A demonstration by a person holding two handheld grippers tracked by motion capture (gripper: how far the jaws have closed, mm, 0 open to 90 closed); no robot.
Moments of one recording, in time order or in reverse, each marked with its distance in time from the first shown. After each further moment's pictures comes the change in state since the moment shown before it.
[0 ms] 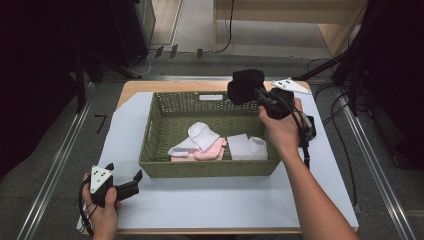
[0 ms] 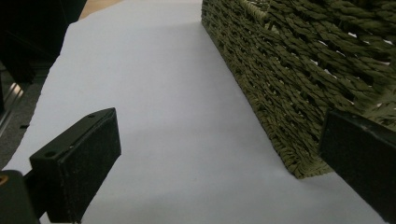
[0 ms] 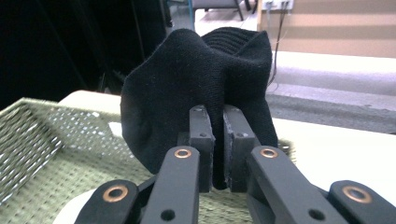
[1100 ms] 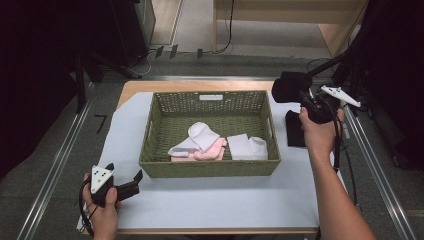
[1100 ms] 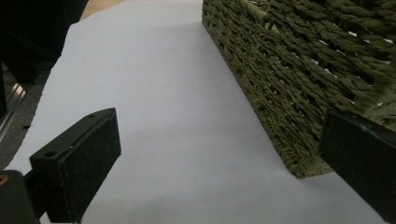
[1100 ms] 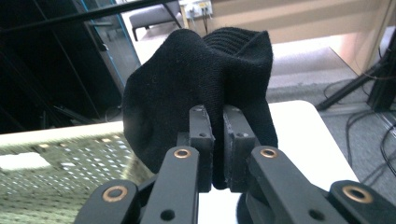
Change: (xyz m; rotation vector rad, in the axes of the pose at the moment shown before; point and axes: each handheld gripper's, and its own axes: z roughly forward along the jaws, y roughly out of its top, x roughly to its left) left arm -0.001 0.000 0.000 -0.001 0.006 0.005; right arm -0.099 -0.022 -0.034 -0.057 -0.216 0.183
